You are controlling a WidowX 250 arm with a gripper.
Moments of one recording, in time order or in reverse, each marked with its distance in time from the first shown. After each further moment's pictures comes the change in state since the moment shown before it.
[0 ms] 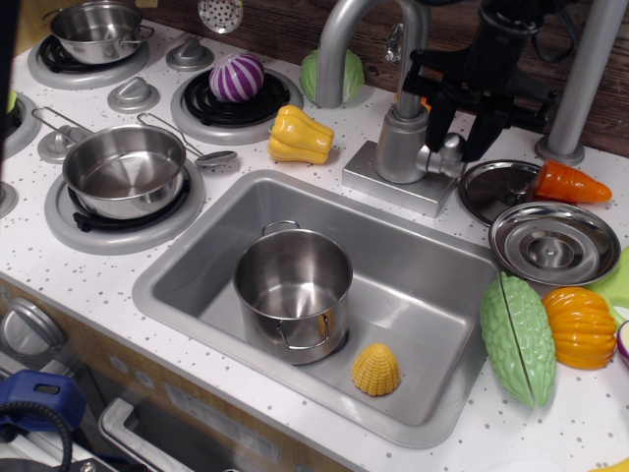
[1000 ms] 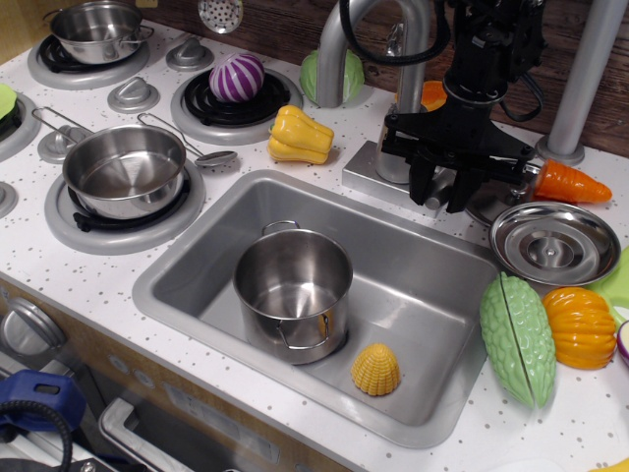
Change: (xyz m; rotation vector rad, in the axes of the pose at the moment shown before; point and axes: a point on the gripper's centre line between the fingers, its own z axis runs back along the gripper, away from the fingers) arm -0.018 -0.002 -0.029 -0.086 -0.041 -0.016
